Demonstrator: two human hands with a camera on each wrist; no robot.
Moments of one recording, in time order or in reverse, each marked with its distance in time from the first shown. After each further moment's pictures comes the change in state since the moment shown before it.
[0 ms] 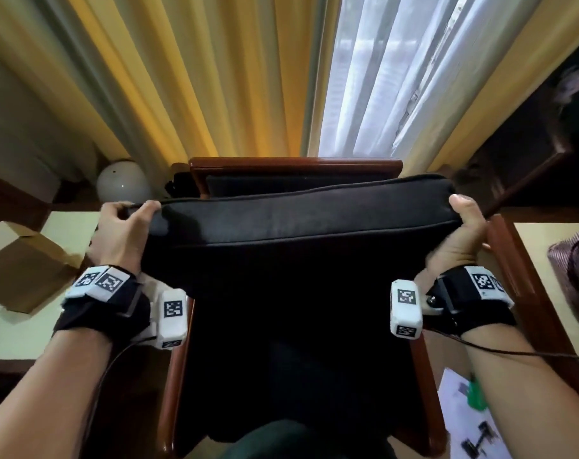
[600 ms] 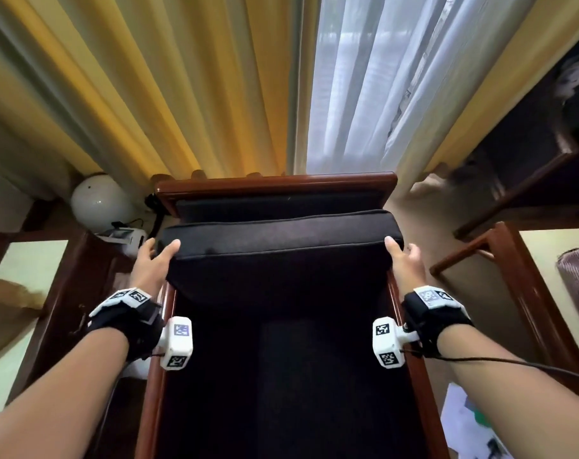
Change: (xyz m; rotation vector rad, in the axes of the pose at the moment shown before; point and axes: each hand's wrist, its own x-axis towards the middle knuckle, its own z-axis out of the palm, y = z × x) left_hand 0.078 -0.031 0.146 -0.164 -0.314 -0.084; right_hand 0.082 0.082 -0.001 -0.879 0.026 0.247
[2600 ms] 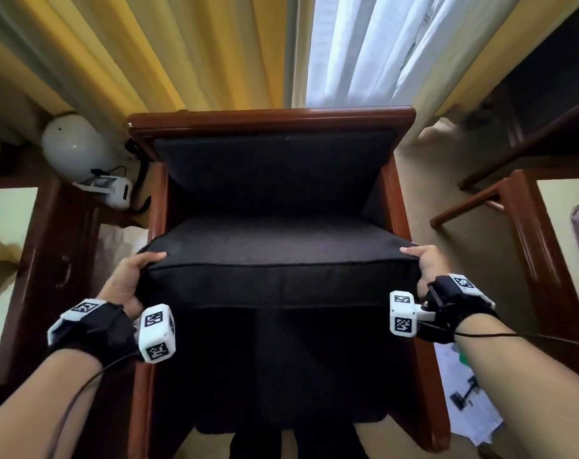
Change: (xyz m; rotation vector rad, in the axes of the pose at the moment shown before) left_hand -0.072 -0.042 -0.015 -0.384 -0.307 -0.590; right_hand 0.023 0.095 -0.024 0.267 -0.020 0.499
